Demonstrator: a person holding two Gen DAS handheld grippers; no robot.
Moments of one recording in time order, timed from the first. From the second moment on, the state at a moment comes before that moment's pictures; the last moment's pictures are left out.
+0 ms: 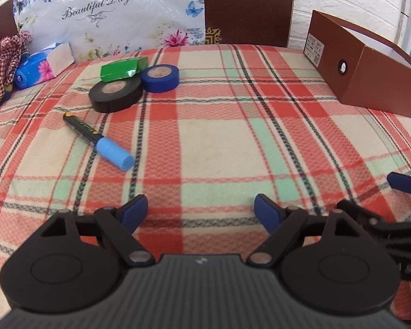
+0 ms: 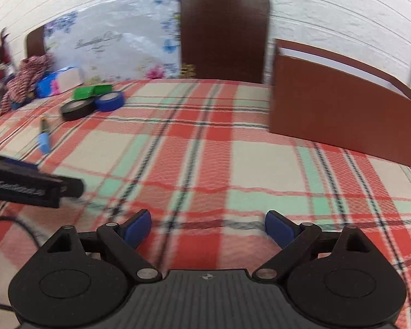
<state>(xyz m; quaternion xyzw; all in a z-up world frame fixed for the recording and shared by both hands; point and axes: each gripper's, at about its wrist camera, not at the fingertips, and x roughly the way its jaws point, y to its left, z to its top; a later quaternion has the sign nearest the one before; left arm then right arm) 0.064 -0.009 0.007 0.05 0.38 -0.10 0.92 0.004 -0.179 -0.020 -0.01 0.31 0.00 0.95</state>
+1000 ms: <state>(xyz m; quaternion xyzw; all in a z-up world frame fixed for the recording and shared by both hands) 0.081 0.175 -0.008 -0.05 0.30 0.04 0.95 0.123 0.002 -0.011 -0.10 0.30 0.24 0.92</state>
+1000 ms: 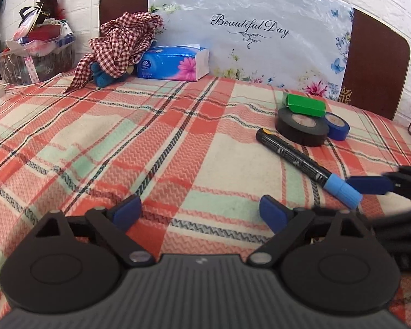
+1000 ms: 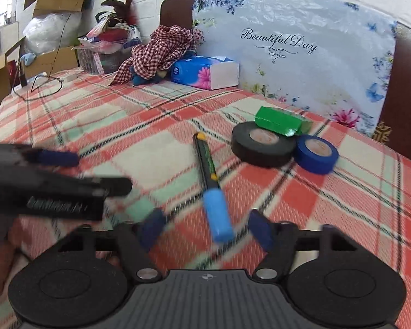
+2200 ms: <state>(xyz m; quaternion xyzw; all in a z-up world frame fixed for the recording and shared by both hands) 0.109 -0.159 0.109 0.01 0.33 -0.36 0.87 -0.014 -0.259 0.034 0.21 0.16 0.07 0.96</state>
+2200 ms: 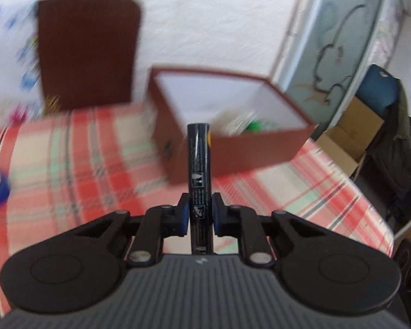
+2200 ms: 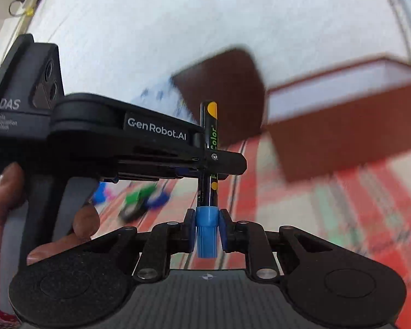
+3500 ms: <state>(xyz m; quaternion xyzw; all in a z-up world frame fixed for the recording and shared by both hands) 0.139 0.037 0.004 0.06 0.33 -0.06 0.94 0.054 -0.193 -0.005 0.03 0.25 0.07 0.96</state>
